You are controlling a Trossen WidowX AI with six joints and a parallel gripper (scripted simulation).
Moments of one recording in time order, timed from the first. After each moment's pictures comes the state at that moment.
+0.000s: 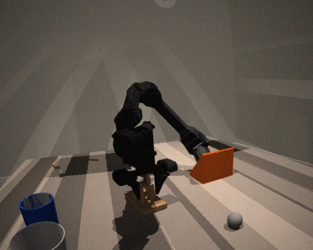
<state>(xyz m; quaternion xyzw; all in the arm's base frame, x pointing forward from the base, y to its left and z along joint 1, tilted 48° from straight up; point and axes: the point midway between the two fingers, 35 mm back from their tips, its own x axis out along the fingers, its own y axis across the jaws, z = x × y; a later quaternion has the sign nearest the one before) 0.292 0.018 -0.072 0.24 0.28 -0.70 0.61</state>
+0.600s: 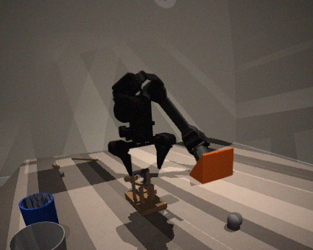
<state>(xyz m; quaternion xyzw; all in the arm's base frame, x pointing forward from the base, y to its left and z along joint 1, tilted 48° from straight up) 0.306 0.080 -0.017 0.24 0.29 -0.69 0.62</state>
